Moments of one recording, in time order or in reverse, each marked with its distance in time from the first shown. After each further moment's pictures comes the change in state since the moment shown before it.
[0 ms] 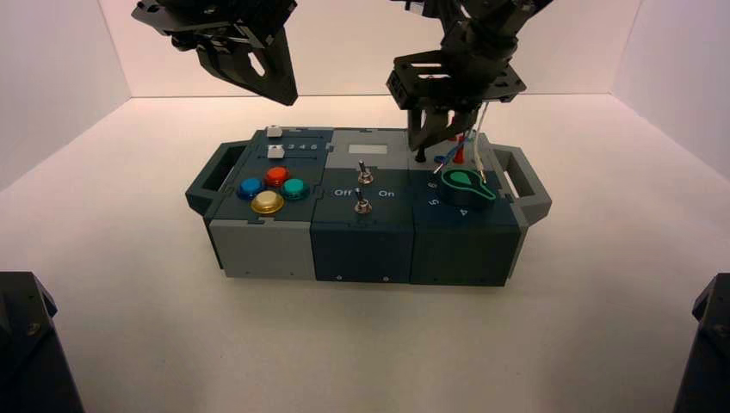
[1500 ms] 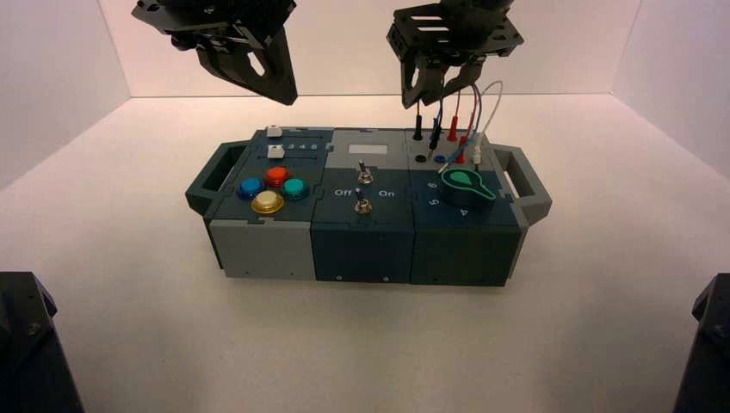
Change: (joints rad) left arm 0.000 -0.002 0.000 0.006 0.000 0.011; right arm -0.051 -0.031 -0.132 -0.081 0.120 0.005
